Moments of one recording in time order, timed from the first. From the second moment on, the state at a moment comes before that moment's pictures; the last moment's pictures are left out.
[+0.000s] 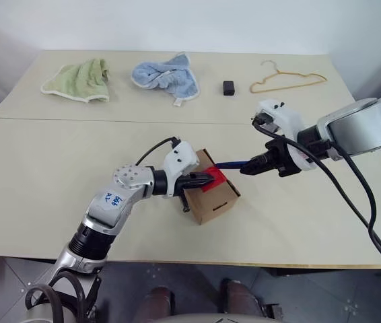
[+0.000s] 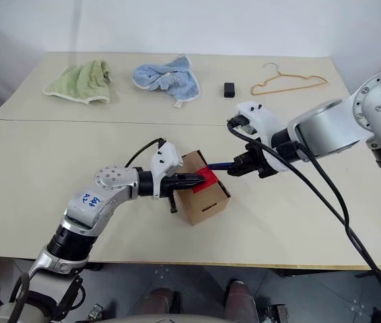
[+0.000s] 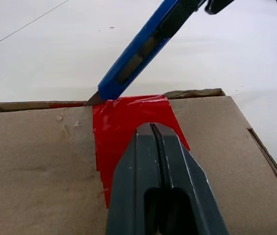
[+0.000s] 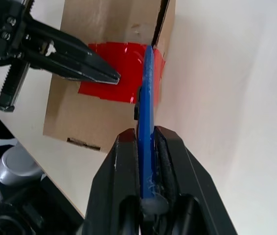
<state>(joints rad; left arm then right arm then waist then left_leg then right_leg) -0.60 0.41 -0.27 -0.15 -0.26 0.66 -0.77 -1.30 -1.06 0.55 0.07 1.92 1.49 -0.21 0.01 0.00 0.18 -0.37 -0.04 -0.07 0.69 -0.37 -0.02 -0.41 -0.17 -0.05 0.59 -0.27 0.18</state>
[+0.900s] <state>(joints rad) -0.60 0.41 -0.27 -0.15 -0.27 0.66 -0.76 -1.47 -0.99 0.68 0.20 1.87 1.59 -0.15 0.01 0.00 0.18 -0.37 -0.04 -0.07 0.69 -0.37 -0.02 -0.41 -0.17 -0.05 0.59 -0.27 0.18</state>
